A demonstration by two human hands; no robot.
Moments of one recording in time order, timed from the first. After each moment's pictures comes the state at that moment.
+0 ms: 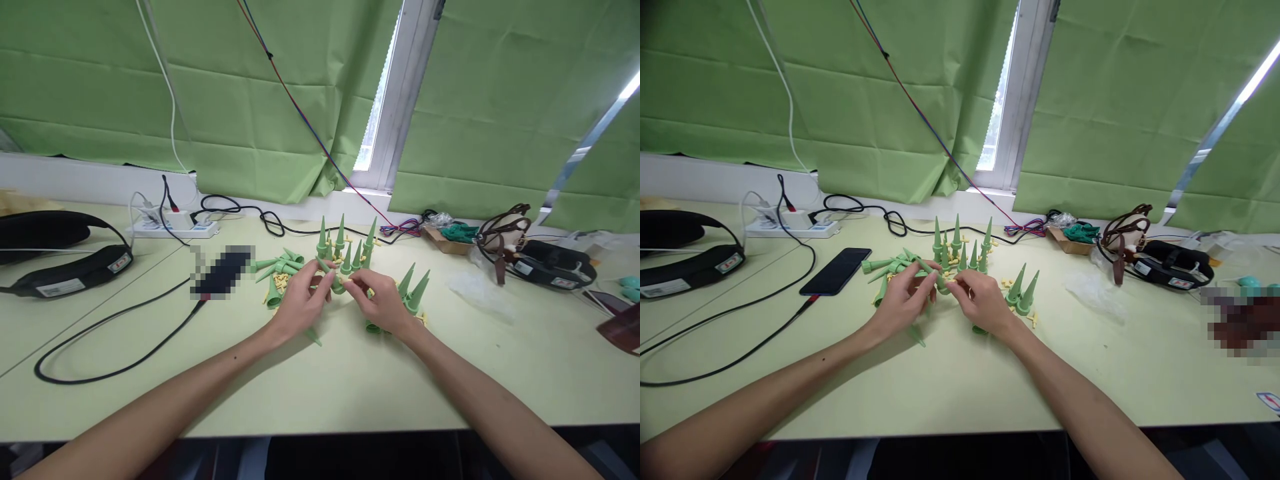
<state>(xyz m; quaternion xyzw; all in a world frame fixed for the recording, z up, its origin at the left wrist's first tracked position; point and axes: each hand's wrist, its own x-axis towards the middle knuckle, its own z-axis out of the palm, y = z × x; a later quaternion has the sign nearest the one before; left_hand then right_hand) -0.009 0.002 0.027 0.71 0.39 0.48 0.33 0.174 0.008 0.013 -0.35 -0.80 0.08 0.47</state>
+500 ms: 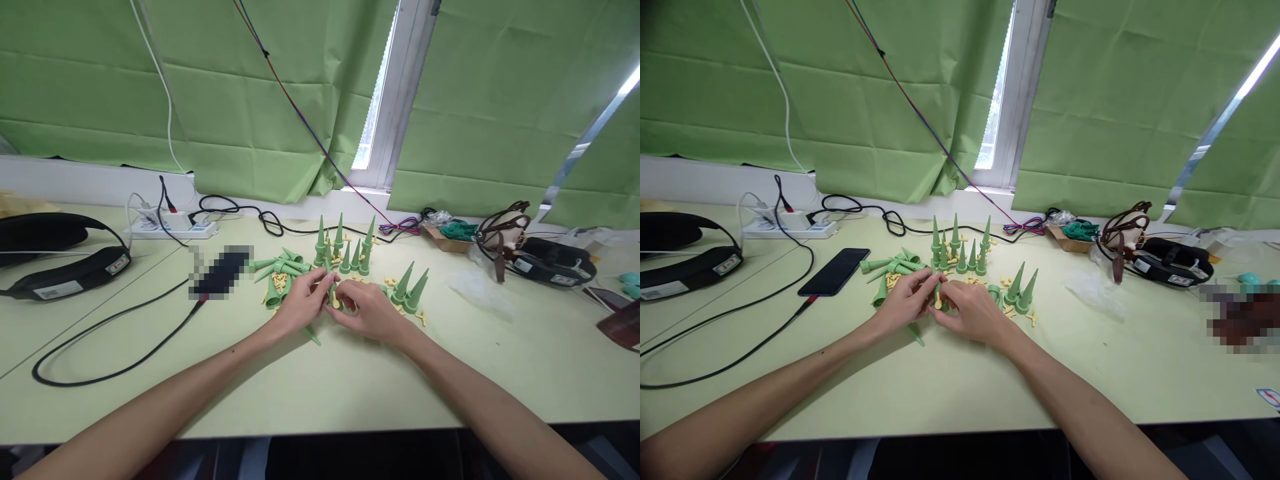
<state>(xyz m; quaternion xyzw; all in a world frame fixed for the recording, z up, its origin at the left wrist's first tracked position) -0.009 0.011 0.019 0.69 0.39 0.42 0.44 0.166 0.000 0.008 -0.33 -0.87 0.04 0.36</state>
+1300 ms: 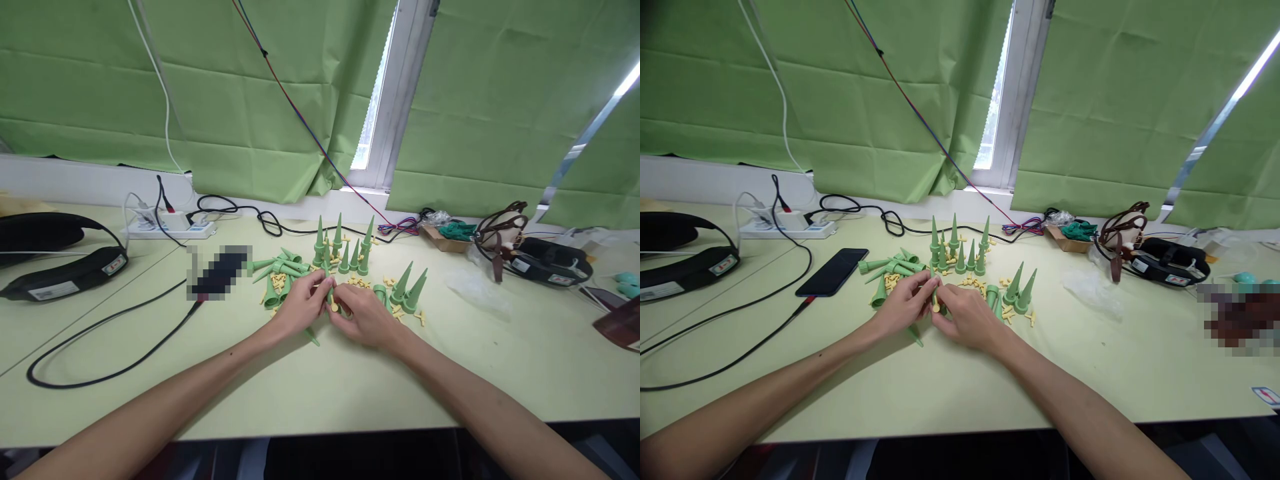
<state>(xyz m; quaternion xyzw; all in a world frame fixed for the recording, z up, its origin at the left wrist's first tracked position) -0.009 0.011 0.016 0.71 0.39 0.42 0.40 0.161 -0.001 -0.002 -0.32 -0.87 0.03 0.36</state>
